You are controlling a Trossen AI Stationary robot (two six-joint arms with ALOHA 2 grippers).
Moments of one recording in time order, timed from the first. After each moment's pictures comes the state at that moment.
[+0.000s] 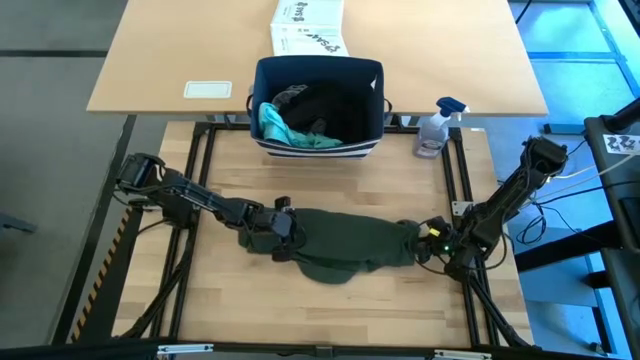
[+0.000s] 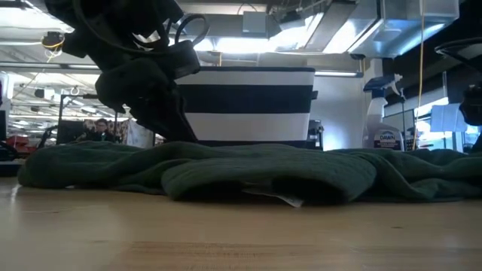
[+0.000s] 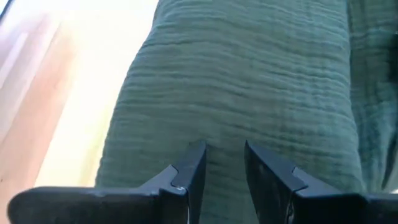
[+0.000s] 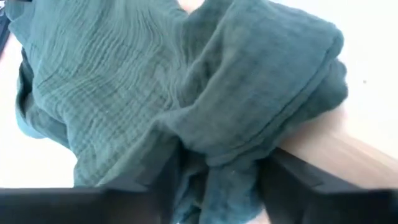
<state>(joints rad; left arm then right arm) -0.18 1.59 0.72 0.02 -0.27 -0.17 0.96 1.01 0.18 -0.35 0.73 1.93</state>
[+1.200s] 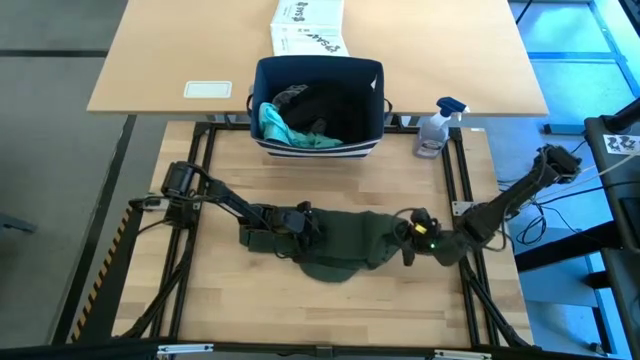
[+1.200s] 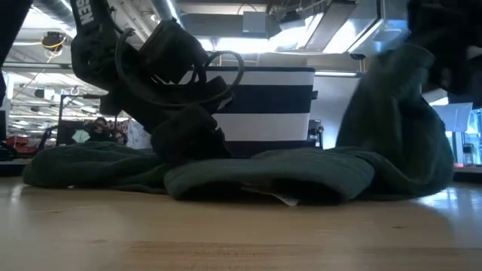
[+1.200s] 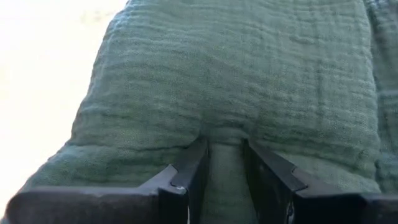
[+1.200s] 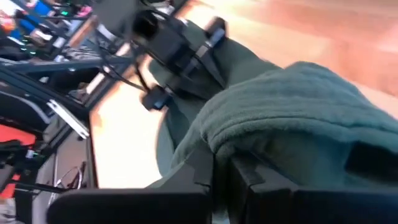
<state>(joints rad) -0.10 1.96 0.72 0.59 -0.15 -0.10 0.64 1.01 0.53 -0.14 0.70 1.17</state>
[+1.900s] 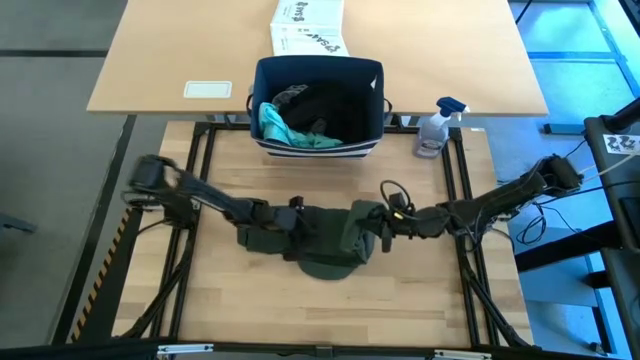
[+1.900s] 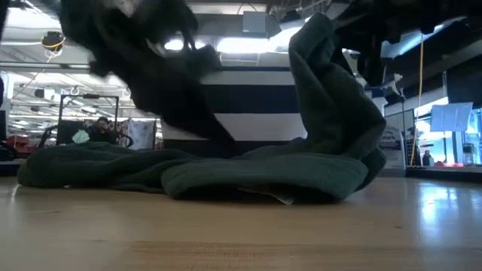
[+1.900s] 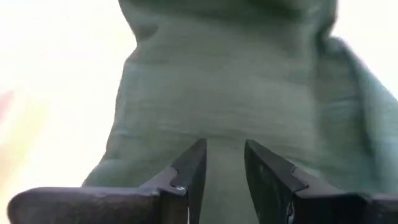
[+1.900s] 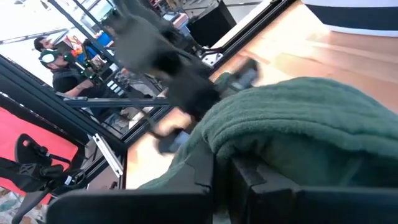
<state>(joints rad) -0.14 1.65 0.72 0.28 -0.17 -0.09 0.34 1.17 0.53 0.39 0.43 0.80</state>
